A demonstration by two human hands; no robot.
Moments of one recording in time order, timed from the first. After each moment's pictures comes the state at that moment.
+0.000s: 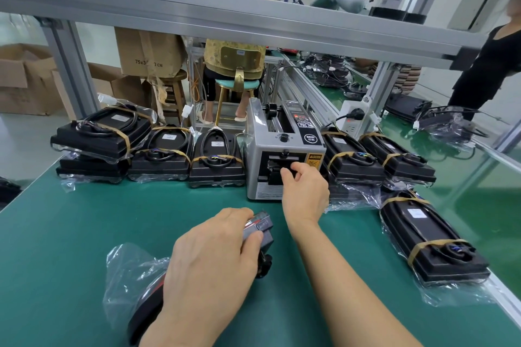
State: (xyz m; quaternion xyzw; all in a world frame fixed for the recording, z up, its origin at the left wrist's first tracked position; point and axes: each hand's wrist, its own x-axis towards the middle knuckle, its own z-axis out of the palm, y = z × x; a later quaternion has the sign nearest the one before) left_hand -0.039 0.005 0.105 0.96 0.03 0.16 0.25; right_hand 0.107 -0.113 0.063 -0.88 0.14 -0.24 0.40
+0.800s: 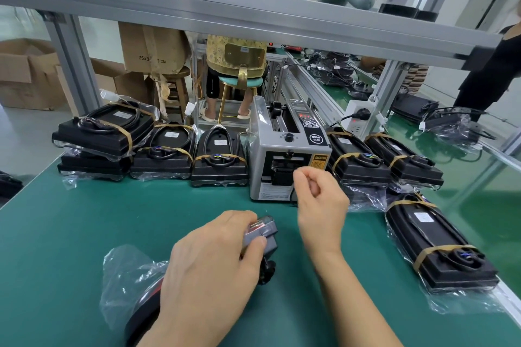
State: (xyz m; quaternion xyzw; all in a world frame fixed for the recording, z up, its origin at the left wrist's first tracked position) left_hand -0.042 0.009 0.103 0.94 0.01 0.17 0.30; right_hand 0.071 -0.125 0.064 -0.77 -0.03 -0.33 0.55
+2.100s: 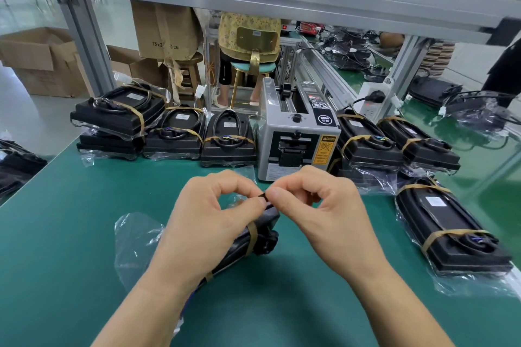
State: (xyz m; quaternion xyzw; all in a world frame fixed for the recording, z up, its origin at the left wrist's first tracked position) left_hand -0.036 0.020 0.116 0.78 -0.02 0.14 0.61; right_hand -0.007 -0.137 0.120 -0.81 -0.24 -0.10 0.53
